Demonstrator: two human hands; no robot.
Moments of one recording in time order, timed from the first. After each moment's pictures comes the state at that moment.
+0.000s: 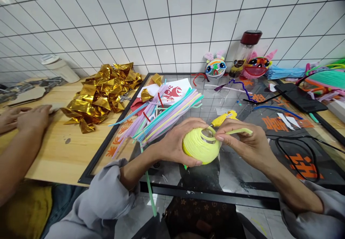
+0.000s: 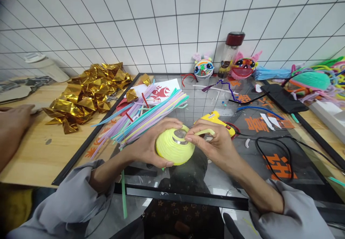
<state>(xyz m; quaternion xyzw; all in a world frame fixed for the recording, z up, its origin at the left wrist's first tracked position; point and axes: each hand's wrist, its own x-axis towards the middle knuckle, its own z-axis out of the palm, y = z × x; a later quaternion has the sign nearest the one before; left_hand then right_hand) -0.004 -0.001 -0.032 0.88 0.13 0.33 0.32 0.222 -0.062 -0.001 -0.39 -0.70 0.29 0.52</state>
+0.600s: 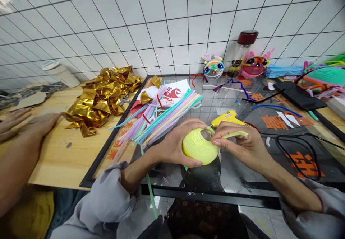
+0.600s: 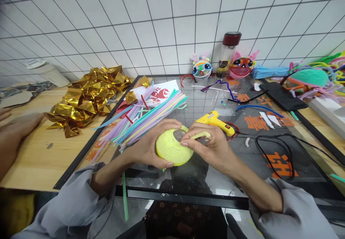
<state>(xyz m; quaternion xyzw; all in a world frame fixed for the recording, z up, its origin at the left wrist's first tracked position) -0.004 0.000 -0.035 0.88 0.11 0.34 0.29 0.217 -0.066 -0.005 -0.36 -0.70 0.32 0.52</state>
